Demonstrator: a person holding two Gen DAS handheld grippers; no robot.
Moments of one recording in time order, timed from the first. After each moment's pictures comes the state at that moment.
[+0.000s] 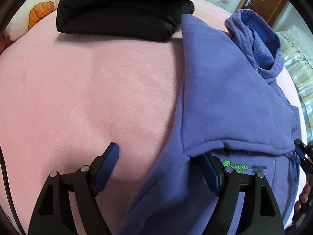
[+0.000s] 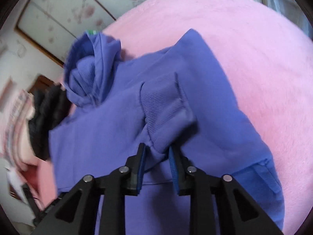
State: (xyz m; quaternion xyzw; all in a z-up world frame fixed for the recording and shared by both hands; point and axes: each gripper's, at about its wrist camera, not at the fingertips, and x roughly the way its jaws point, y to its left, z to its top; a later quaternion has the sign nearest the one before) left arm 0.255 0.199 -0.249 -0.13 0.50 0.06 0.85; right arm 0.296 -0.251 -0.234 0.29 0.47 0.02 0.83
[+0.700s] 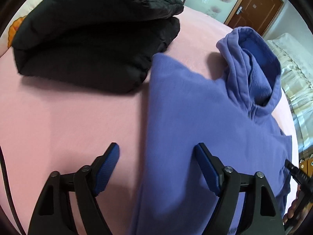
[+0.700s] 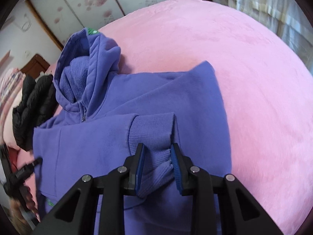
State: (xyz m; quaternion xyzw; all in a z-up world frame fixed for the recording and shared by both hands) left arm 0.359 0.193 -0.230 -0.14 0.46 0.03 0.88; right arm 0.351 -0.253 -0.224 0.16 0.49 0.01 0.86
